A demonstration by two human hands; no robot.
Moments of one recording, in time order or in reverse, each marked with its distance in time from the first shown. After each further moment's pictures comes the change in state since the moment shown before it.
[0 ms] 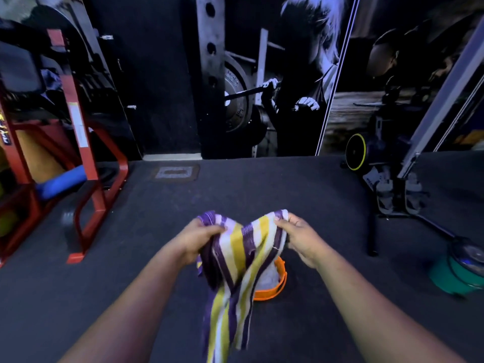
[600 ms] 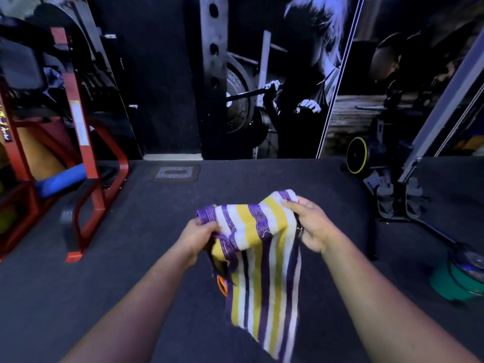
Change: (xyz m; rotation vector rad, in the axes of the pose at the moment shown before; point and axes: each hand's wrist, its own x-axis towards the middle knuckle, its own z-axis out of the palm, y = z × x) left_hand 0.009 -0.005 0.009 -0.050 0.232 -0.061; right_hand 0.017 -0.038 -0.013 0.198 -0.011 -0.027
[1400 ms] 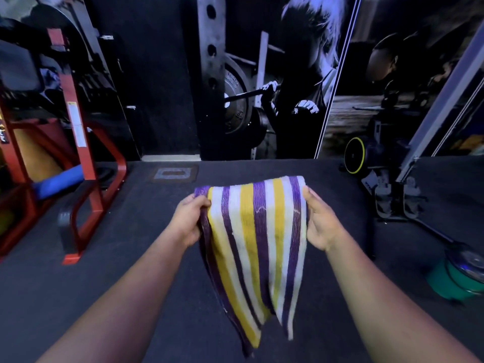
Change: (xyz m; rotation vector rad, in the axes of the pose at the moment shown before) left_hand 0.019 0.043 0.001 -0.314 -0.019 0.109; right_hand 0.009 -0.002 -0.026 0.090 0.002 -0.018
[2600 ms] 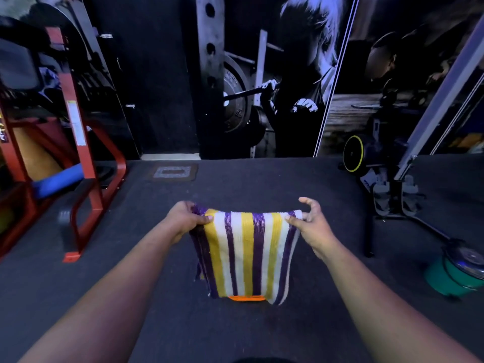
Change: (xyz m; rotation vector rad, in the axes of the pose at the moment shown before) left_hand 0.017 -0.014 -0.042 0.716 -0.011 -0.060; right_hand -0.004 0.038 -0.033 -0.548 0.197 -0.091
